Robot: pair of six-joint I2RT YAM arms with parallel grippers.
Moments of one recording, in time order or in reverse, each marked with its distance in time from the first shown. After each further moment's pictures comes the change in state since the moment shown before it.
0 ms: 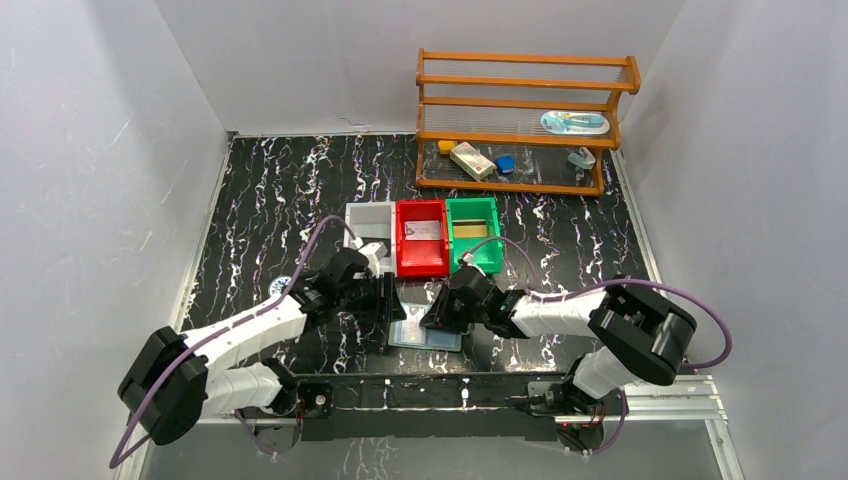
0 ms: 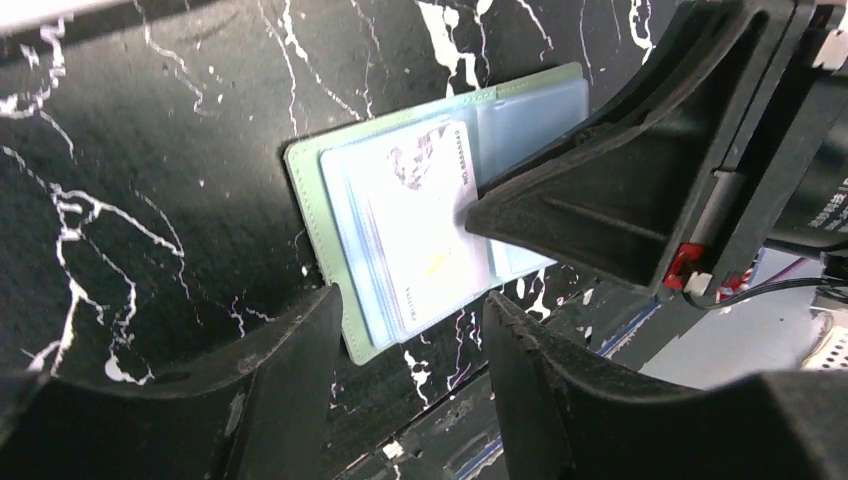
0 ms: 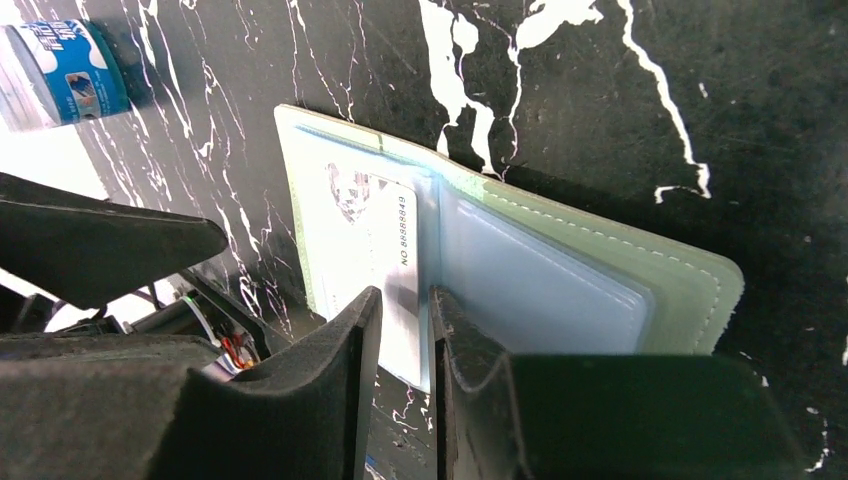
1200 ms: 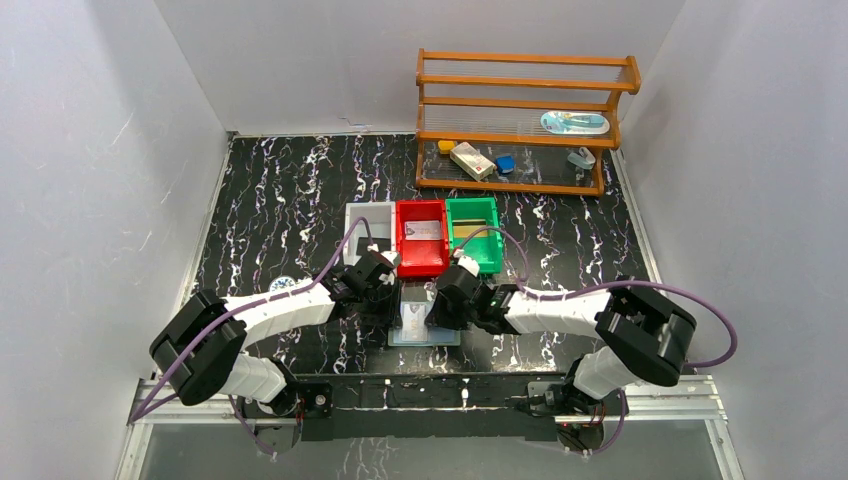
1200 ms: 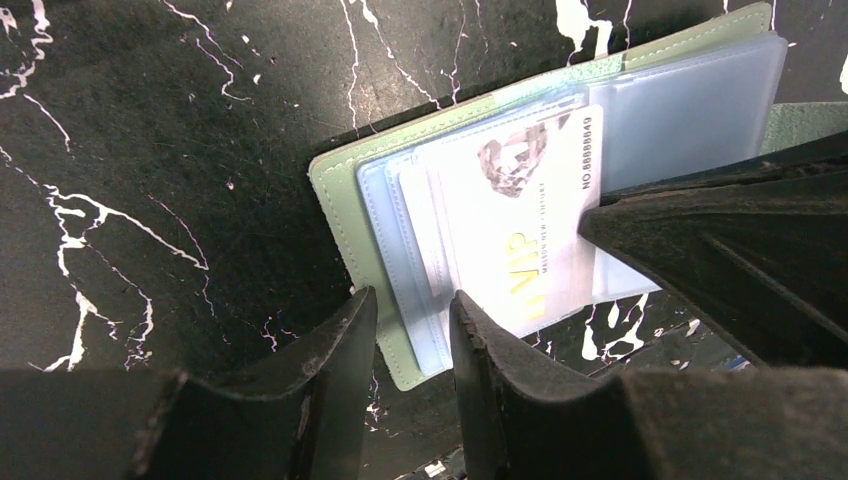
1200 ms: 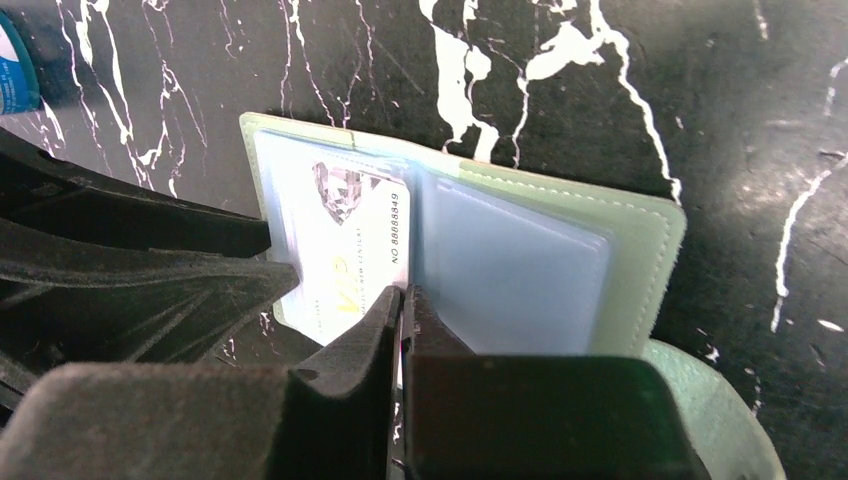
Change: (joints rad) left arm -0.085 0.259 0.105 -0.068 -0.142 0.025; right arm 0.064 0.006 0.137 -0.231 0.158 -0.128
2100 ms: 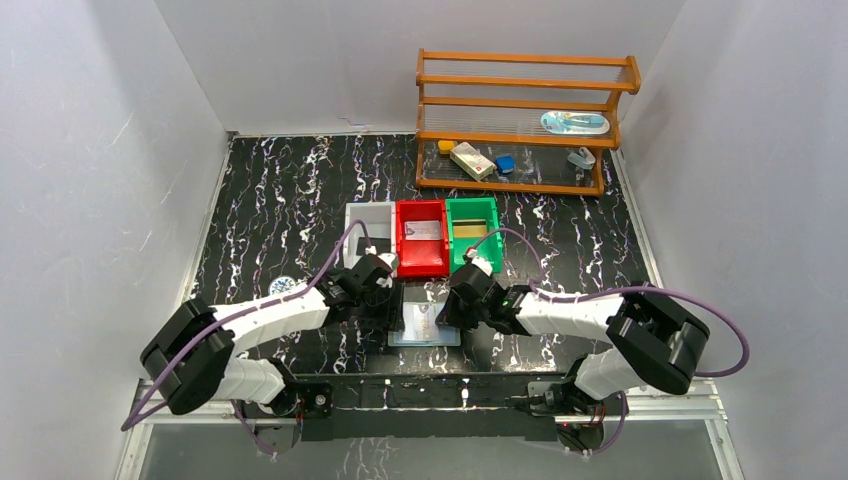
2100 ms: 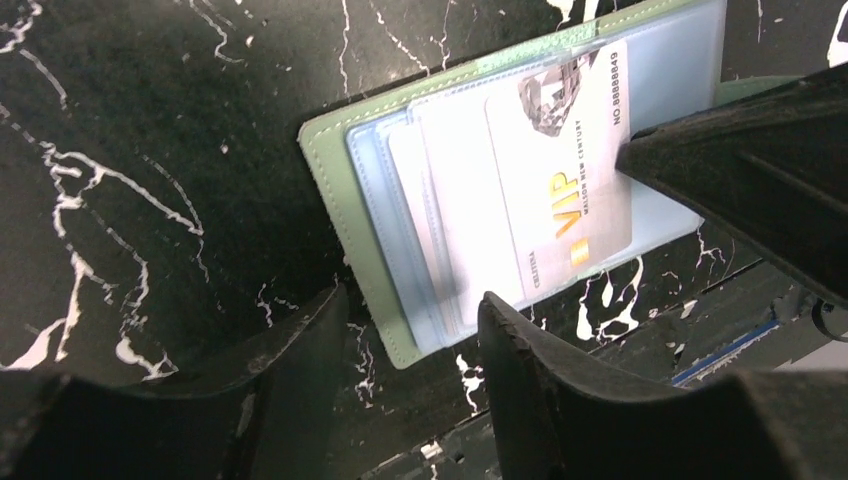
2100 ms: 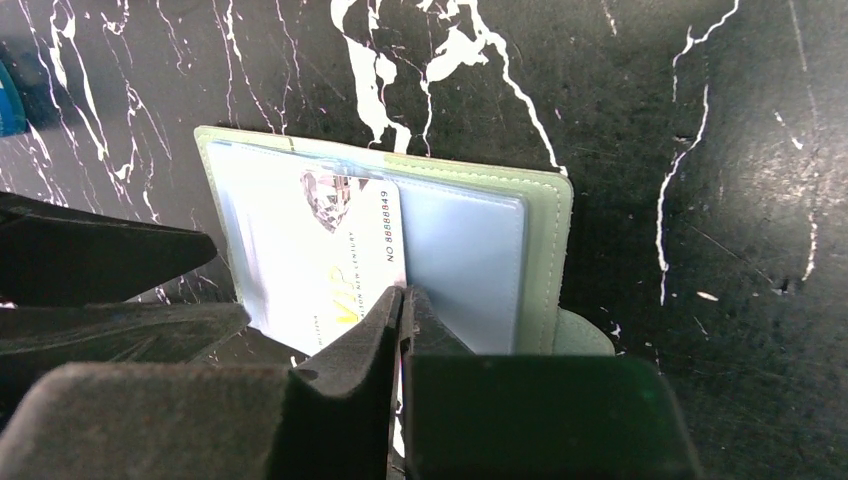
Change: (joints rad) left arm -0.013 -0.060 -0.010 -0.026 -0.012 -0.016; right arm -0.056 -0.079 -0.077 -0.009 -0.020 0.003
